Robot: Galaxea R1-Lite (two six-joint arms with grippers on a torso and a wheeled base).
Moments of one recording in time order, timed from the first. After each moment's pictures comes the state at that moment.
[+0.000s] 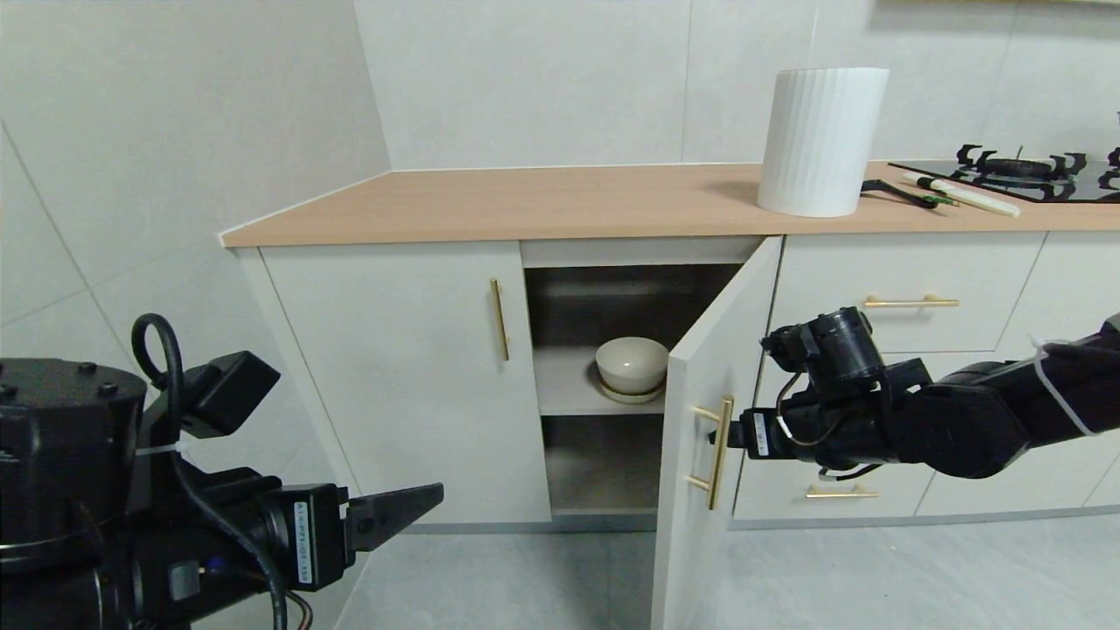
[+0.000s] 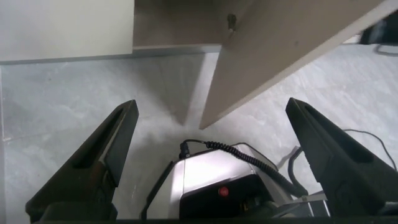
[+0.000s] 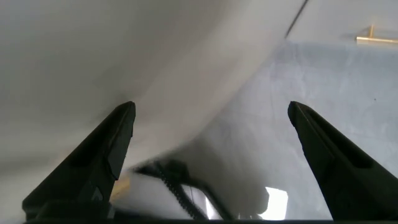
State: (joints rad) left arm -0.53 1.24 -0.59 -0.10 0.04 -0.46; right arm 0.46 1.96 -1.03 -0.20 -0.07 0.33
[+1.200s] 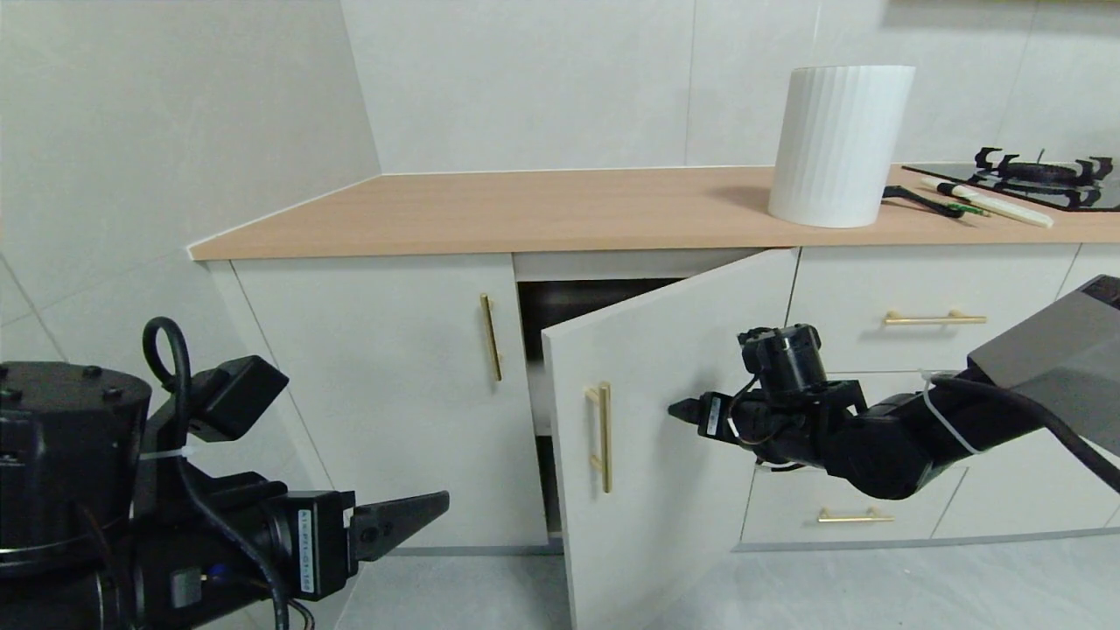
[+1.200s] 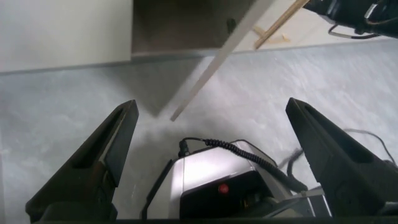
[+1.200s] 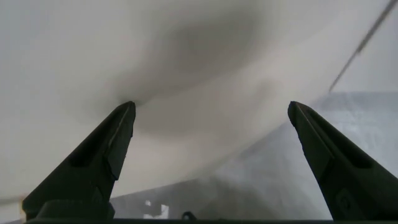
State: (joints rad) left arm -0.53 1.24 -0.58 -0.10 0.02 -0.44; right arm 0.50 2.12 -1.06 -0.49 -0.11 0.55
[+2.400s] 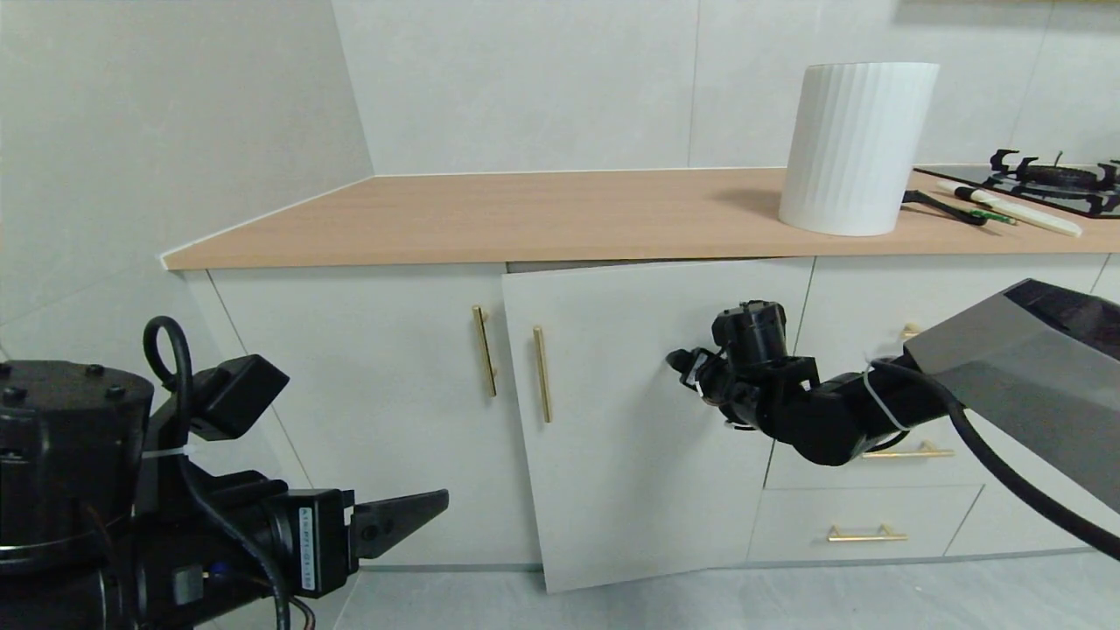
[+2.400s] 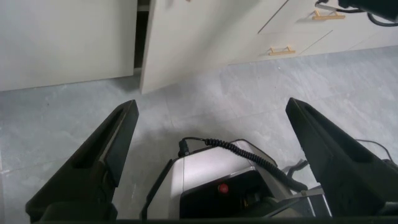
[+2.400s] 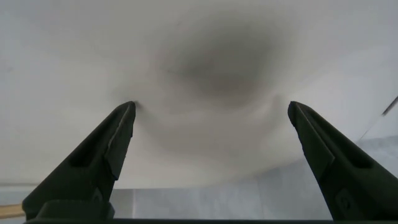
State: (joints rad) left arm -0.53 1.24 -0.59 -0.10 0.02 -0.44; right arm 0.50 2.25 -1.30 -0.52 -0.33 0.73
